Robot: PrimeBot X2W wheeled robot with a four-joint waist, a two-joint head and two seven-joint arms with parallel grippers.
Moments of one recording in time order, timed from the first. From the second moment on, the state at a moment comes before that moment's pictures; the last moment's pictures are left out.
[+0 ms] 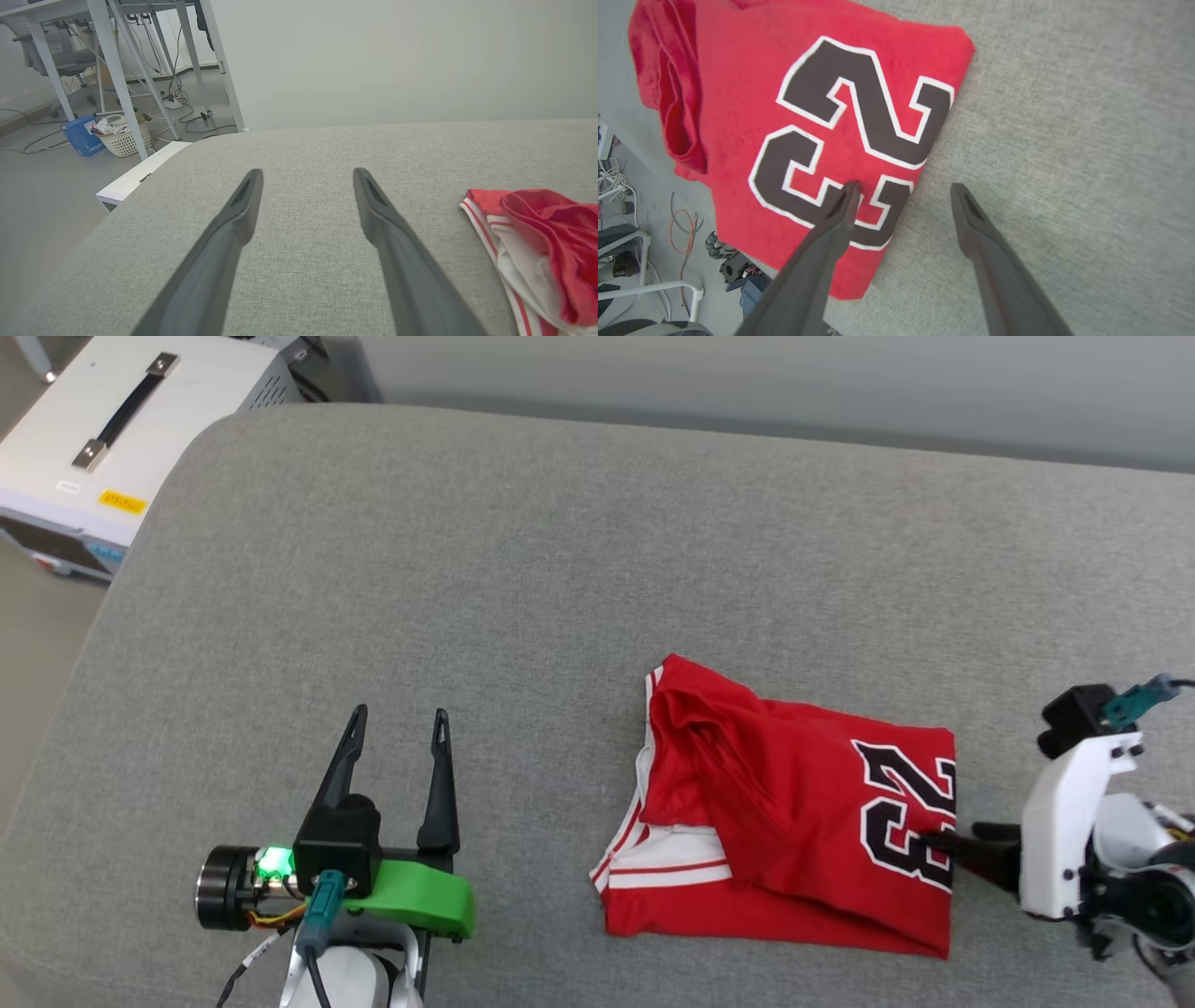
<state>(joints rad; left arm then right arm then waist) -0.09 0.10 -0.17 0.09 -0.06 0.09 -0.26 -0.25 -0.51 0.25 0.12 0.89 0.13 0.86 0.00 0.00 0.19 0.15</state>
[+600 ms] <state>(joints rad) -0.12 0.09 -0.17 0.12 -0.05 0.08 -0.26 -0.31 -0.50 0.44 0.25 0.89 0.13 0.60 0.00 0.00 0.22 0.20</state>
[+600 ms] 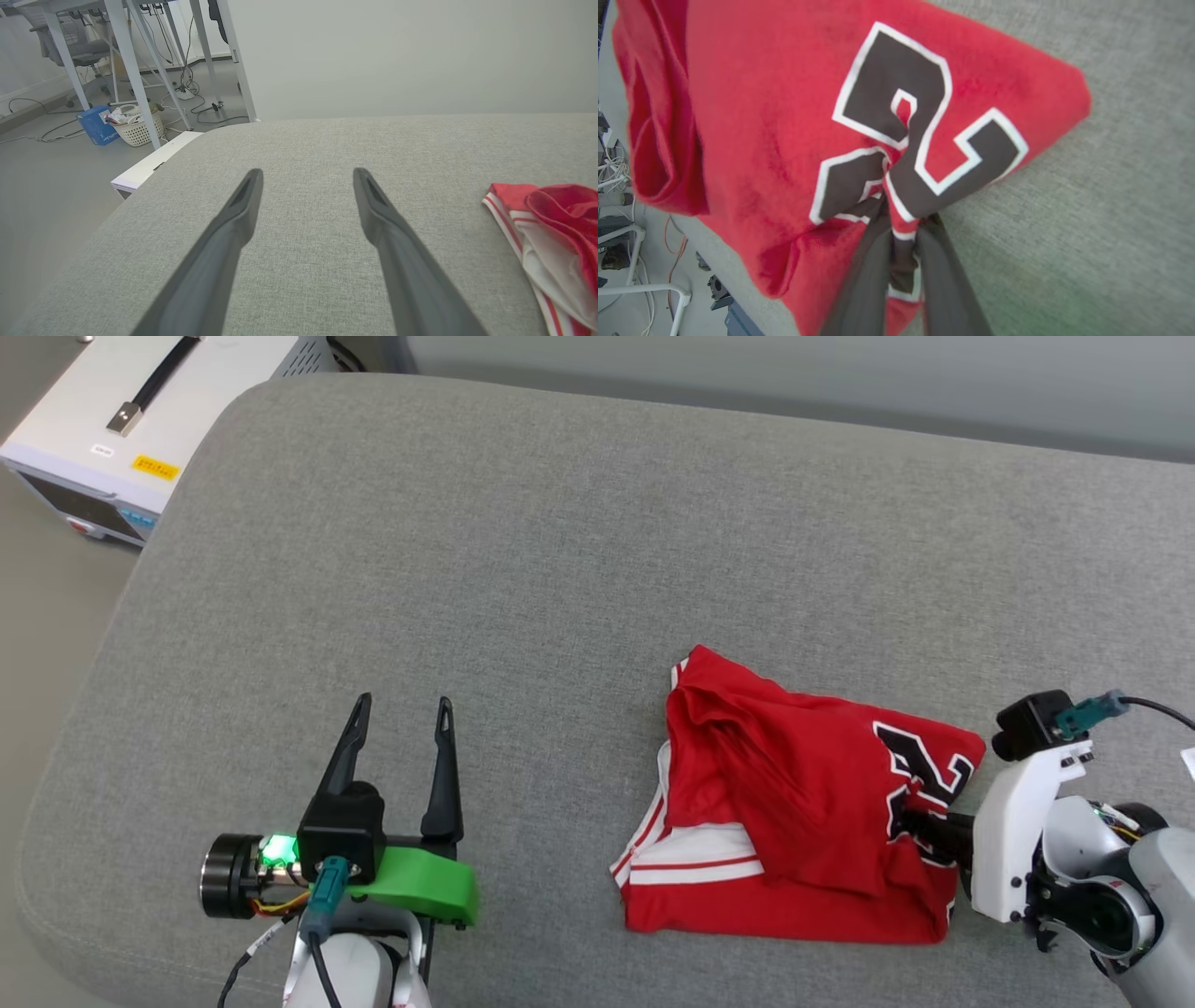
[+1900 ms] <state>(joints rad) -0.24 0.12 -0.13 0.00 -0.03 0.07 -0.26 -0.71 -0.96 0.38 0.51 0.75 0.13 0.47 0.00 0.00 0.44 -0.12</state>
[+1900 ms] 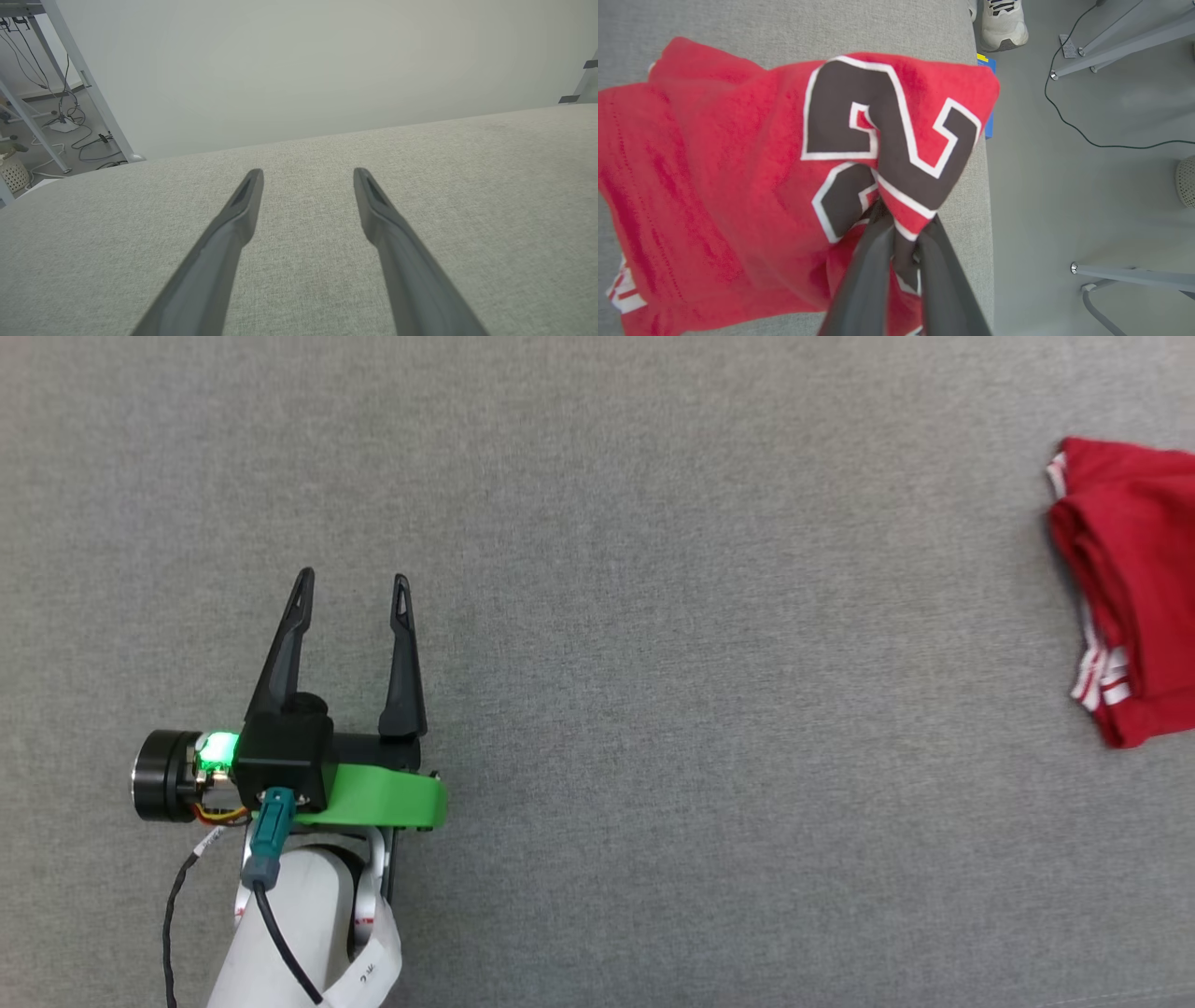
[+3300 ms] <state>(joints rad) -0.08 0.12 -0.10 0.03 -0.05 0.11 -0.26 -0.61 -0.48 0.09 0.34 0.33 0.13 -0.21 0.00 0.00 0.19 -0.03</state>
